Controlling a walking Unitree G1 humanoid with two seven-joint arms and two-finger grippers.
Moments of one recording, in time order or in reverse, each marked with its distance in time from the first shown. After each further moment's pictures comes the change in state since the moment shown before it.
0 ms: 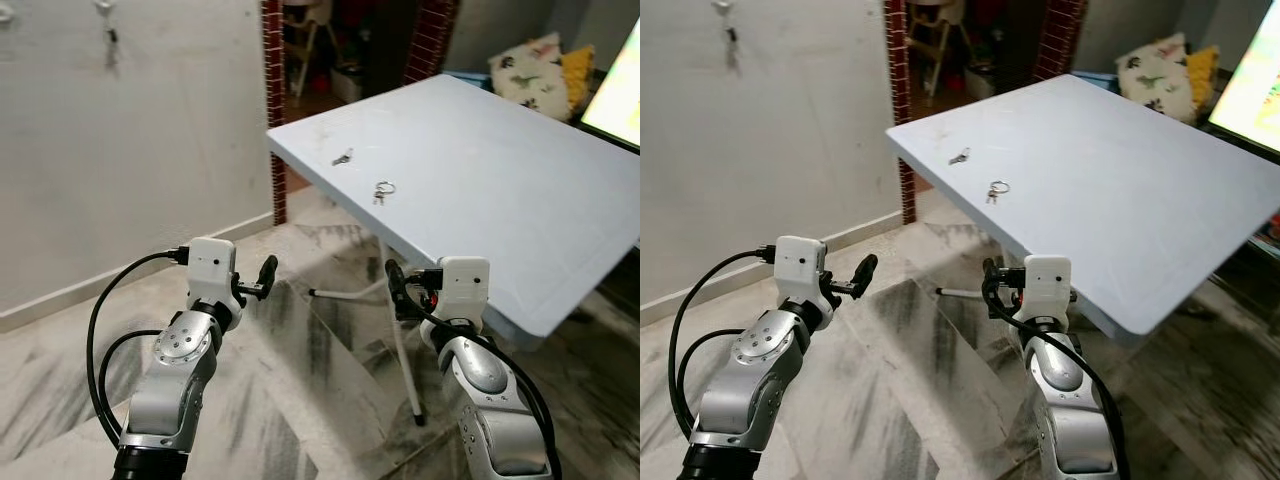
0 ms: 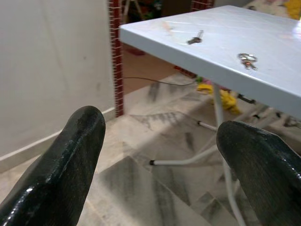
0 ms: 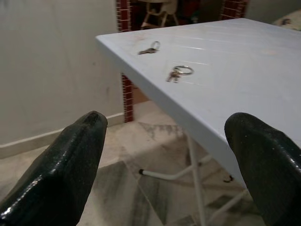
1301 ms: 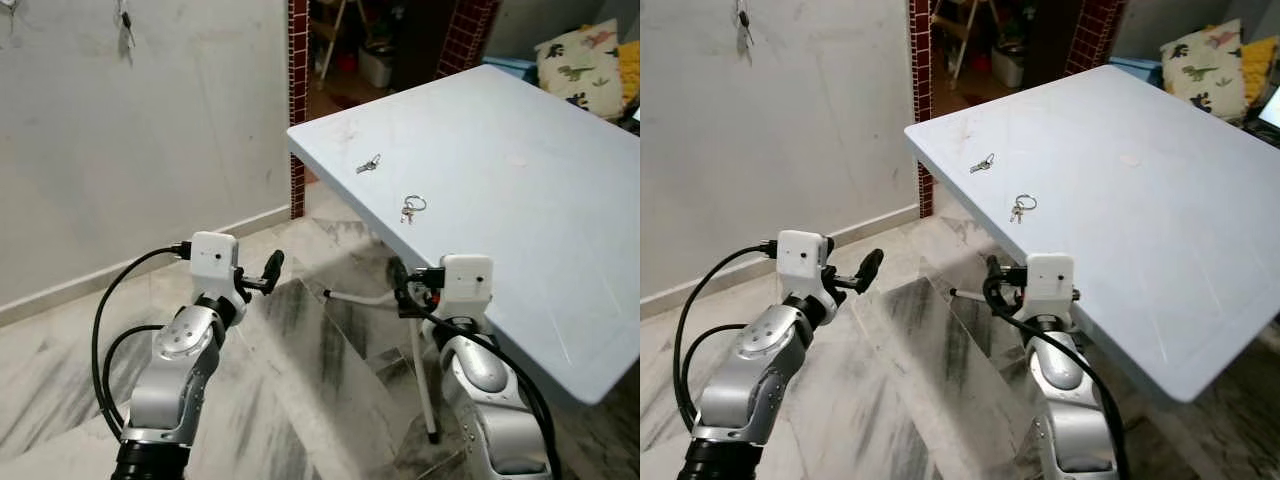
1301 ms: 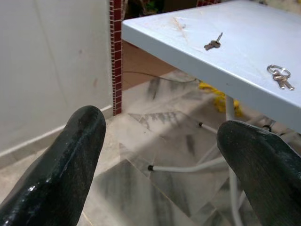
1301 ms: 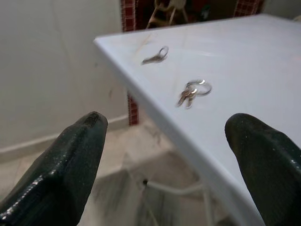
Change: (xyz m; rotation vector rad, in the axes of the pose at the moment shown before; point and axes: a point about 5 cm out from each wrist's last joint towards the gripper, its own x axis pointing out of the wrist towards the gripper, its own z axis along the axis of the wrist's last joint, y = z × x) left arm 0.001 0.005 0.003 -0.036 -0.006 -0.017; right arm 0.001 0.009 0.004 -0.011 -0.022 0.021
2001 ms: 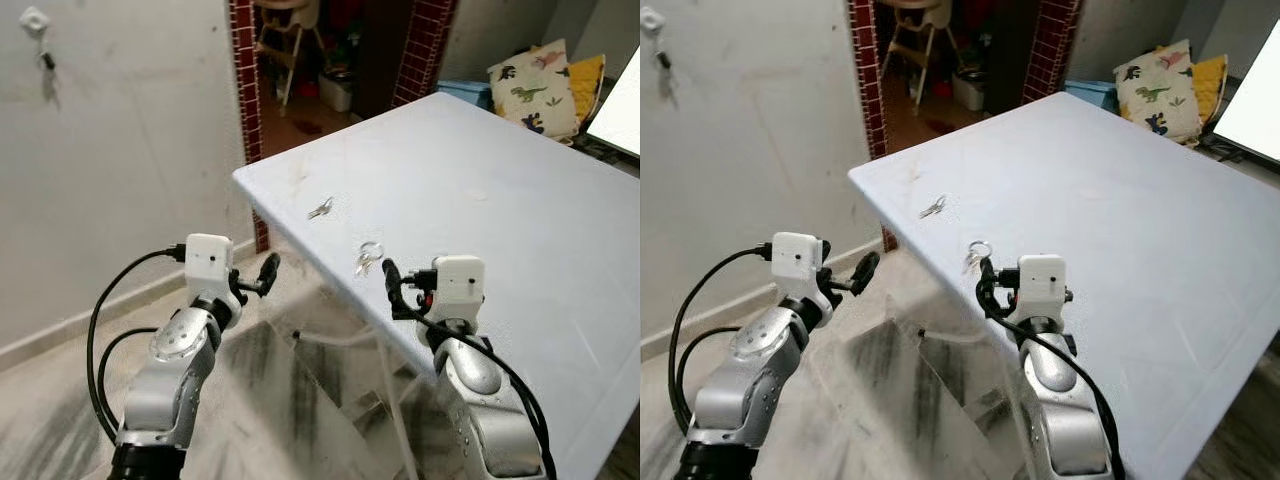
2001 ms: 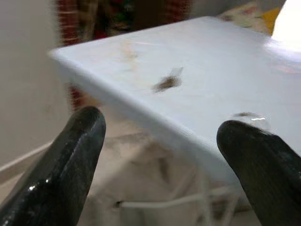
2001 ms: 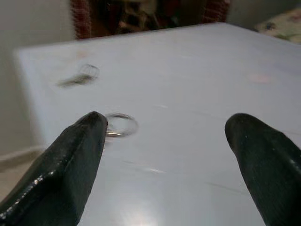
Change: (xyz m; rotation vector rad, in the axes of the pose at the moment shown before) left arm 0.005 -0.024 -0.001 -0.041 0.005 -0.090; right arm -0.003 -0.018 -0.009 -0.029 0.039 -0.066
